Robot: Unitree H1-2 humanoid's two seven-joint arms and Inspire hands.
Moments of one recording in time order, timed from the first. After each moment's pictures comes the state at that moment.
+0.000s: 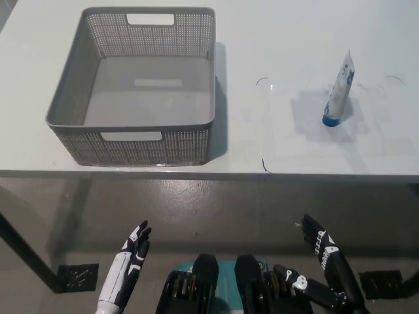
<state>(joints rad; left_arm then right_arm) 0.02 0.08 -0.08 0.18 0.19 -0.23 0.02 0.04 -0.05 0.10 0.18 -0.04 -0.30 0.06</state>
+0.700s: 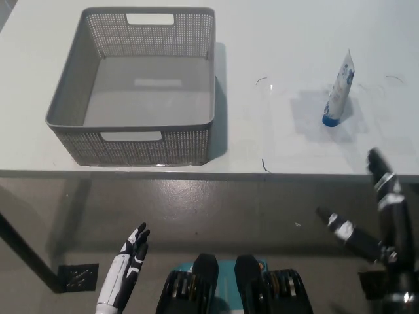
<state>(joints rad) 0.04 0.08 -0.07 0.21 0.19 -0.26 0.02 -0.08 -0.05 -0.08 -0.04 -0.17 -0.38 -0.07</state>
